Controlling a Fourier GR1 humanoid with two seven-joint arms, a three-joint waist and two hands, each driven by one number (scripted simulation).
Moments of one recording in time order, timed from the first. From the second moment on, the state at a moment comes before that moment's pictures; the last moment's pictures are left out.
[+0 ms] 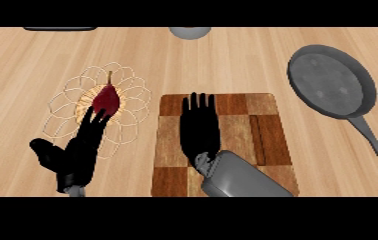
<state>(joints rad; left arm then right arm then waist) 0.08 0.09 -0.05 -1.53 0.21 0.22 0.12 -0.60 -0.01 0.76 -1.35 1.00 0.48 0.92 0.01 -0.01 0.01</state>
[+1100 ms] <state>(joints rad) 0.06 0.08 -0.02 -1.49 0.20 0.21 0.11 -0.60 -0.01 0.74 -1.14 1.14 0.24 0.65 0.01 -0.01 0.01</state>
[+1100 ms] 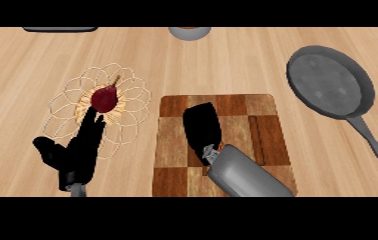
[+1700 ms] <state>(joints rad) 0.08 0.08 -0.01 -1.49 0.20 0.21 0.10 -0.31 -0.15 0.59 -1.46 0.94 0.25 0.50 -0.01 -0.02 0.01</state>
